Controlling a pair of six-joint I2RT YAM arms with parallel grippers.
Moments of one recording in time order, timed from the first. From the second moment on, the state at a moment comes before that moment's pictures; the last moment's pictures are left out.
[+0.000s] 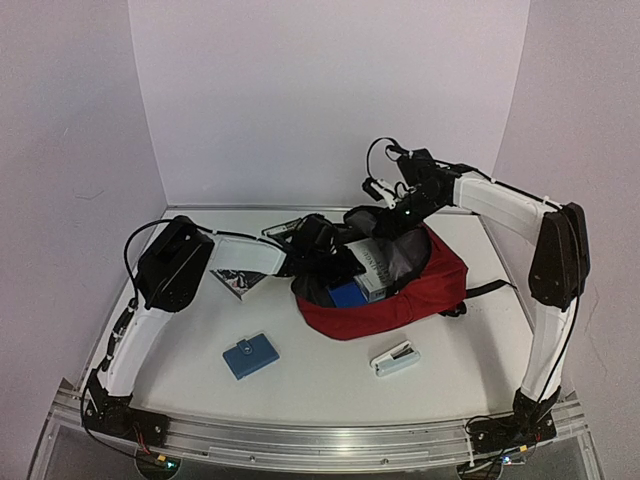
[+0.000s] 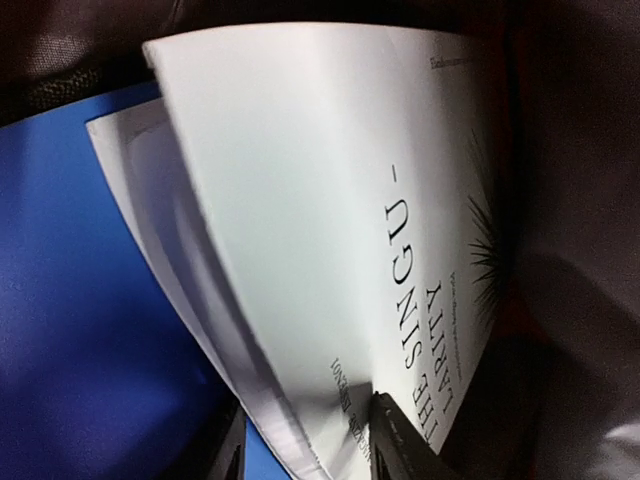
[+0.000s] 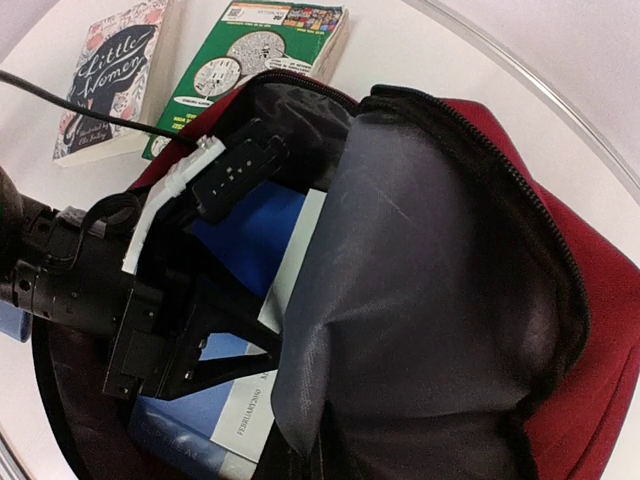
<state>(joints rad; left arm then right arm) -0.83 2.42 1.82 0.00 0.29 -1.04 0.48 1.98 1.79 -0.77 -0.23 -0.22</state>
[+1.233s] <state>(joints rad) -0.19 1.95 1.53 -0.45 0.26 -0.56 0.31 1.96 1.66 -0.72 -0.20 -0.28</state>
